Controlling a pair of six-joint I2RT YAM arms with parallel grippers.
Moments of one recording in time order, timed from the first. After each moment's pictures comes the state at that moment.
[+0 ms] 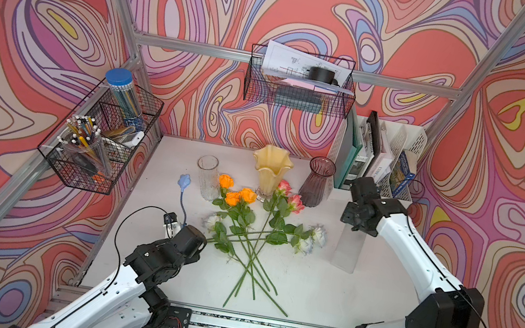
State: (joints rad) left arm -0.48 0.69 0.60 -0.97 -0.44 -0.90; right arm 0.15 1.50 1.32 -0.98 0.39 0.51
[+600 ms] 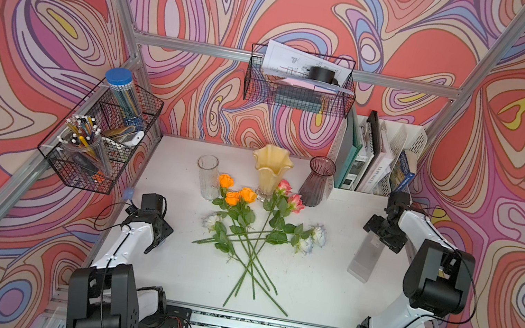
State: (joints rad) left arm 0.27 1.21 0.59 -0.58 -0.17 -0.71; right arm -0.23 1.77 1.23 -0.78 0.16 0.41
